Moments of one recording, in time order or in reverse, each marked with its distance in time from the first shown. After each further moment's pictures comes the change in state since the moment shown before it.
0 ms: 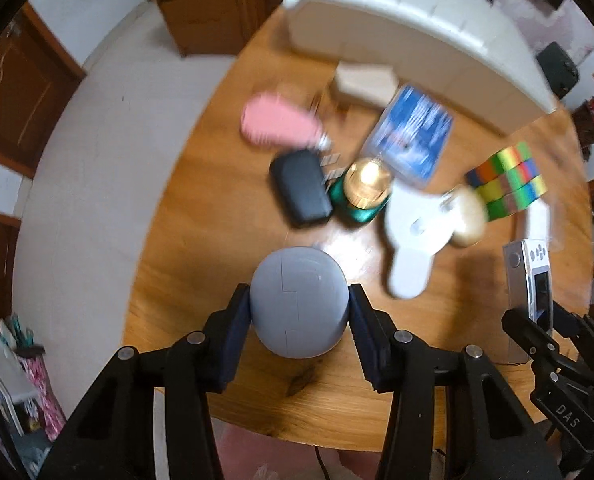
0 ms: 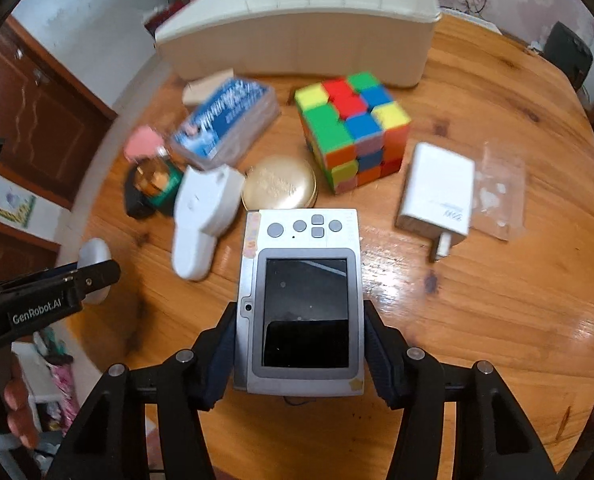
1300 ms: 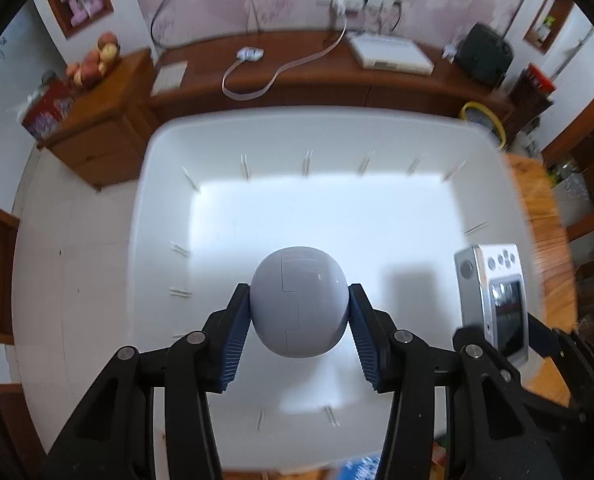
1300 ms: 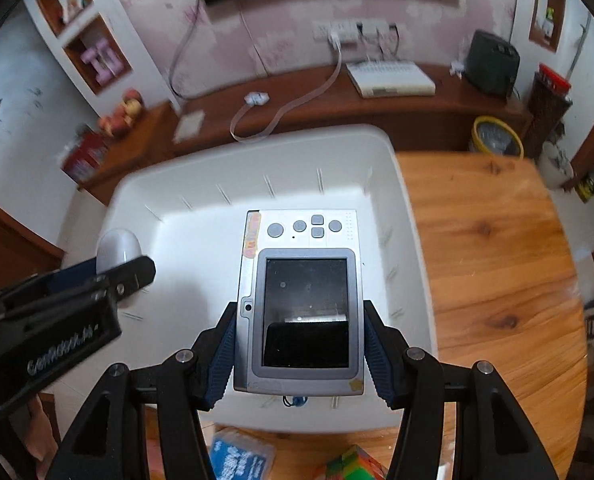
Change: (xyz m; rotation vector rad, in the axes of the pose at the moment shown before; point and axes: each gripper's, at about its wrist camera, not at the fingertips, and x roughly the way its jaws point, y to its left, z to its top) left arm 0.053 -0.067 0.260 0.352 -0.116 -0.128; right arm 0.025 -0.024 0.263 0.312 -0.174 -0.171
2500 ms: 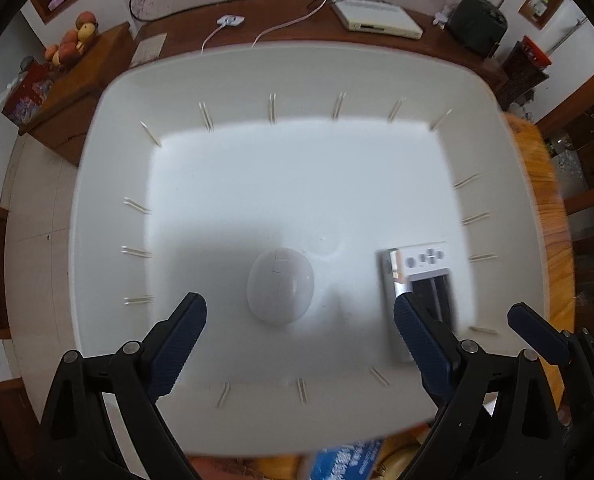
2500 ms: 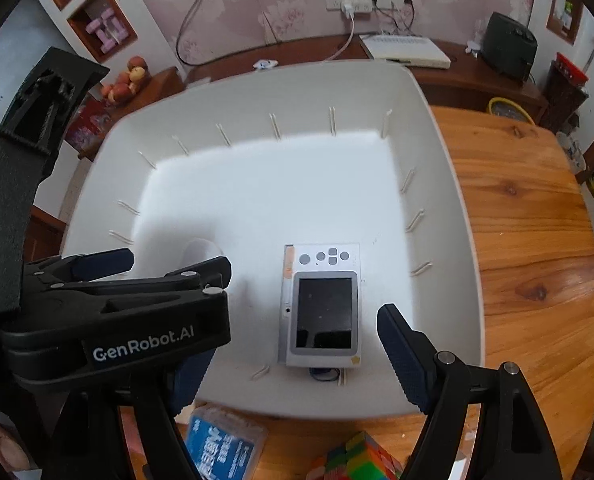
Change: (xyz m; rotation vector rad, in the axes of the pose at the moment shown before) left arm -0.029 -0.035 -0.031 0.027 0.096 -0.043; right arm -0.011 -0.005 -0.036 -0.053 0.030 0.044
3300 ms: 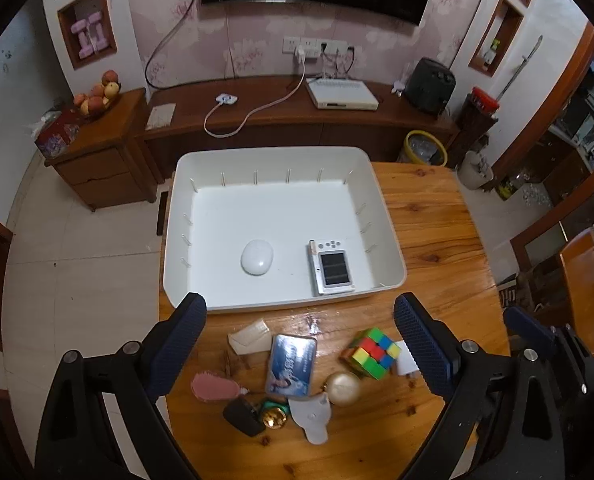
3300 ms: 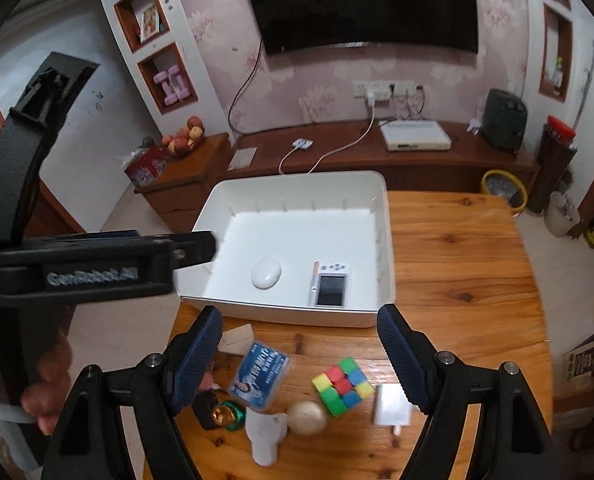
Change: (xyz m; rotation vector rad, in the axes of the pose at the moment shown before) left arm -0.168 -0.016 -0.070 0.006 -0.263 -0.052; right arm -0.192 -0.002 -0.074 -0.093 -0.286 0.044
